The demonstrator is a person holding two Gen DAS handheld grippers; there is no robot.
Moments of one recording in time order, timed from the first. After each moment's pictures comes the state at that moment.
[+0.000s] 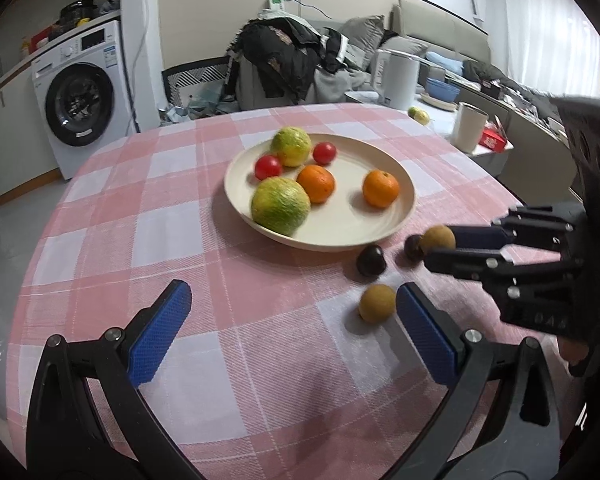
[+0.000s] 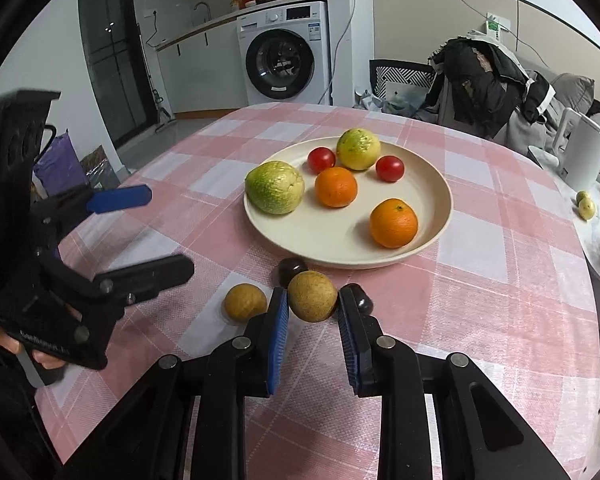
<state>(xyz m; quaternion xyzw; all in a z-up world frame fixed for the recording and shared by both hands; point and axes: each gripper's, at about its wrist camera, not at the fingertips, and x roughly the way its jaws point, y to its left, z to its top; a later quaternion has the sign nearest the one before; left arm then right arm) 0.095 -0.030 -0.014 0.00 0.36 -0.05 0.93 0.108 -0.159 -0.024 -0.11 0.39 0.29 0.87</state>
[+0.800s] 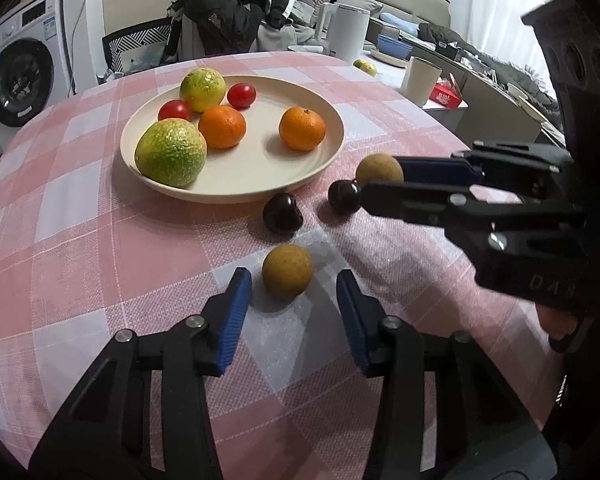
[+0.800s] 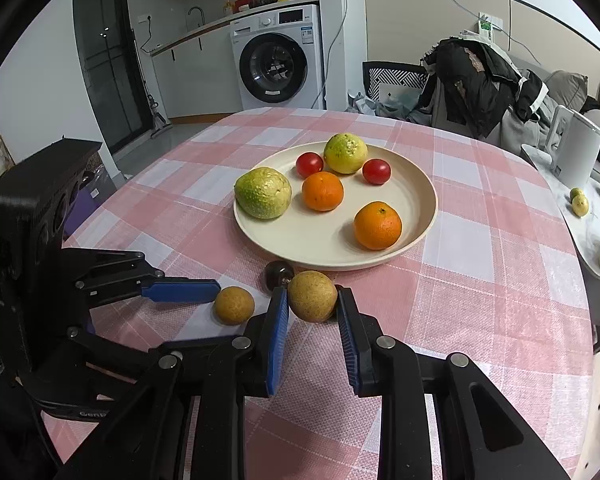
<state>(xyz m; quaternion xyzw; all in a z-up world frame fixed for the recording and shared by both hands) 0.116 -0.076 -0.051 -0.01 0.43 -0.14 0.89 0.109 -0.168 -0.019 -0.10 0.39 0.28 0.87</state>
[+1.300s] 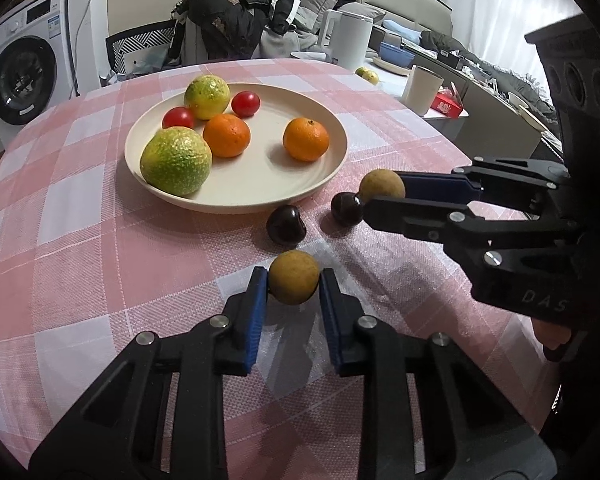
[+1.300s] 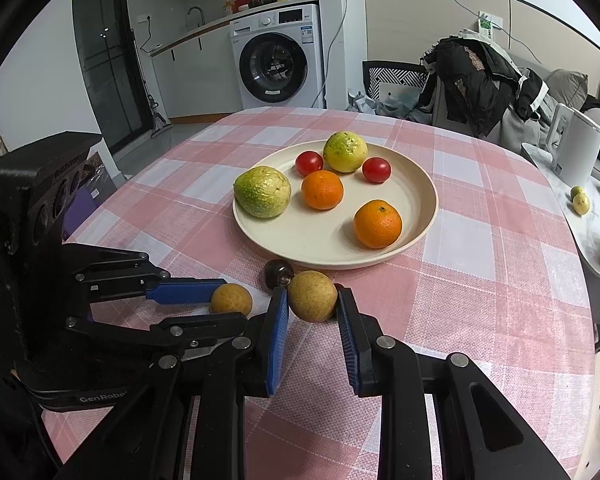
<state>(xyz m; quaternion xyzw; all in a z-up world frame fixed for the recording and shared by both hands) 0.117 -0.071 -0.044 -0.02 0.42 -0.14 0.90 0.109 -0.168 -0.021 -0.10 0.39 0.28 0.87</state>
